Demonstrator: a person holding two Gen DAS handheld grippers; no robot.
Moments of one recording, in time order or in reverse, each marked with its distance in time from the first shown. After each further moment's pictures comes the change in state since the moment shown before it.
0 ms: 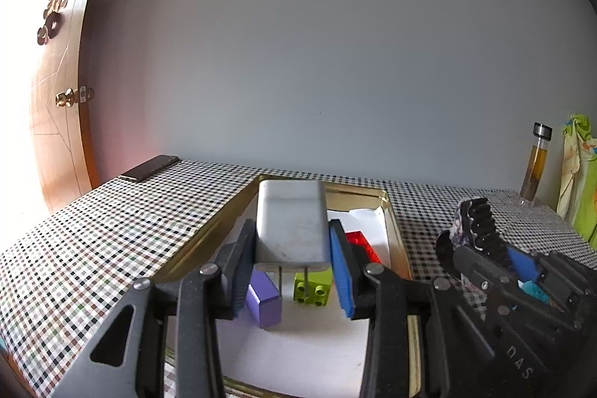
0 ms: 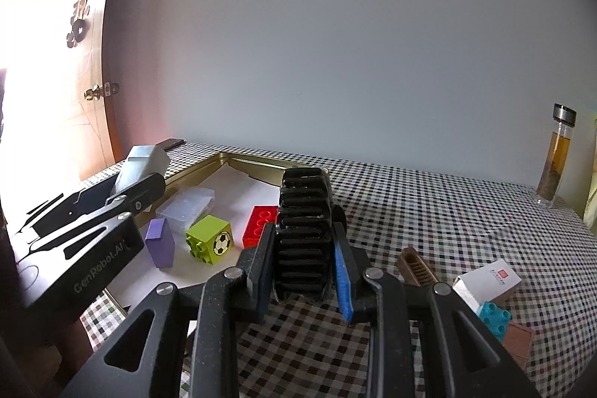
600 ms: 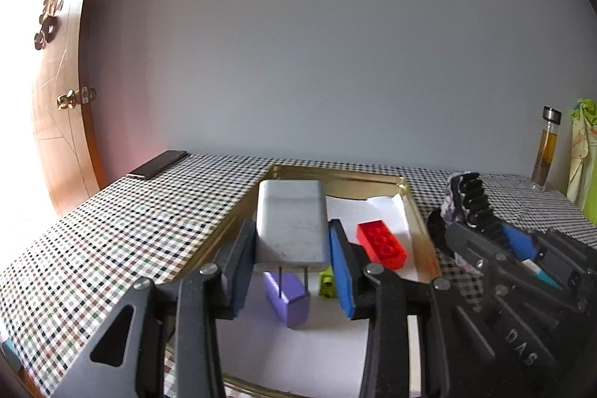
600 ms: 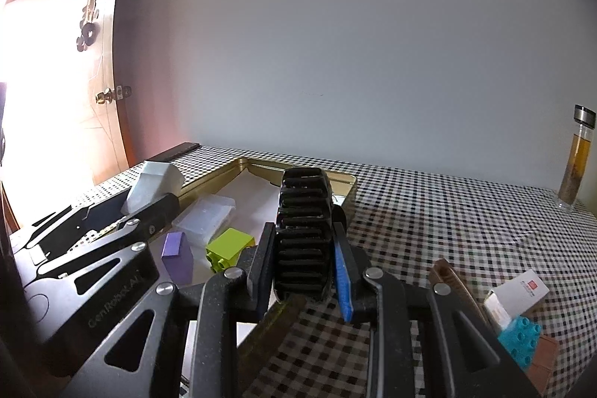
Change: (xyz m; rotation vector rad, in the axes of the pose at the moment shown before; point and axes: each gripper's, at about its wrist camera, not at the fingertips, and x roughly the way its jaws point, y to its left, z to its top) left arm 0.013 0.018 0.003 0.035 0.053 0.033; right arm 0.018 0.017 0.009 -0.011 -0.008 0.064
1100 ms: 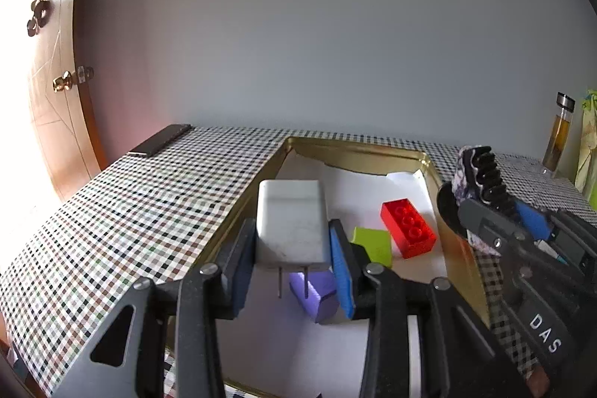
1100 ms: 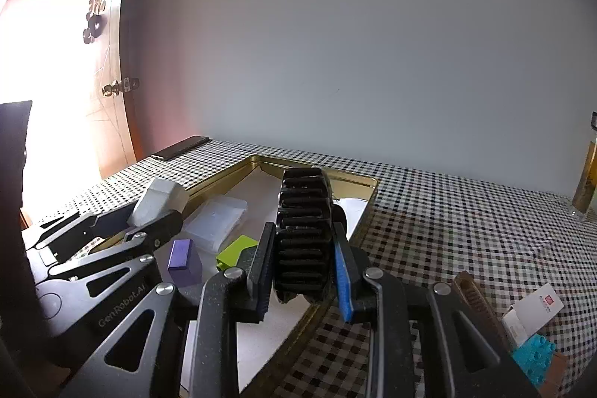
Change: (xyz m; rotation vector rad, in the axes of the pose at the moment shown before) left arm 0.027 0.015 0.003 0.010 0.131 0.015; right arm 0.018 0.007 0.009 -0.016 0.036 0.035
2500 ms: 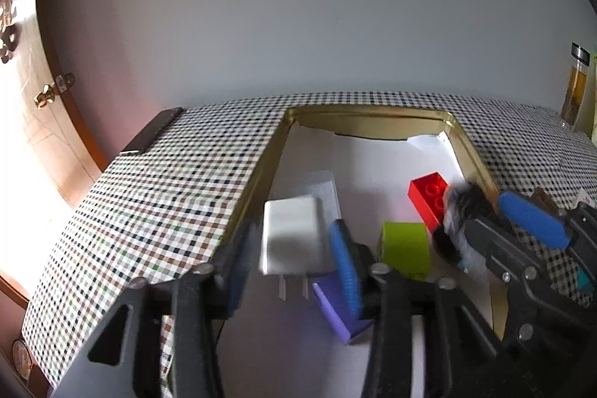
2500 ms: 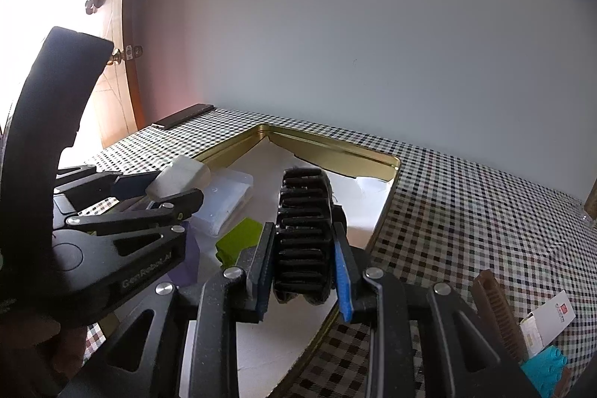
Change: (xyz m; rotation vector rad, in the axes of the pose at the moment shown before) left arm 0.043 -0.014 0.014 0.122 0.162 0.050; right arm 0.031 0.012 0.000 -0.044 0.106 0.020
